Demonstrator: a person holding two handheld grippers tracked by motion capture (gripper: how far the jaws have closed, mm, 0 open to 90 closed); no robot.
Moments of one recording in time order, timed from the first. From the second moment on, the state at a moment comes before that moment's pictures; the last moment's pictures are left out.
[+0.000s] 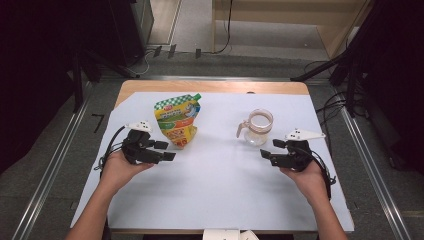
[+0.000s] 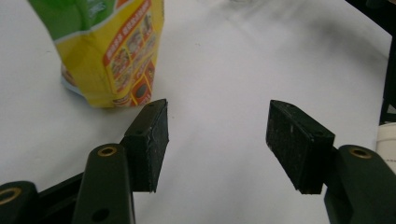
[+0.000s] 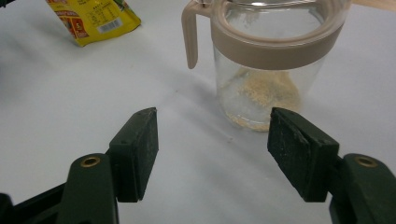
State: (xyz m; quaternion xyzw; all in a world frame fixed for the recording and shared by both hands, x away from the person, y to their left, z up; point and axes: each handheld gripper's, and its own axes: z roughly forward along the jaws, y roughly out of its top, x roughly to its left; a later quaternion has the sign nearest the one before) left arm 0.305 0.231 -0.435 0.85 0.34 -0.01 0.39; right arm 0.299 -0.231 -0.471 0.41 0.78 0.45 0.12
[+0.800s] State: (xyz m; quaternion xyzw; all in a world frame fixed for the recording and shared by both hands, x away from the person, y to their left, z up) left arm 0.296 0.211 -0.427 0.85 0.30 -0.02 0.43; right arm 0.304 -0.228 -0.469 0.43 0.77 0.45 0.13
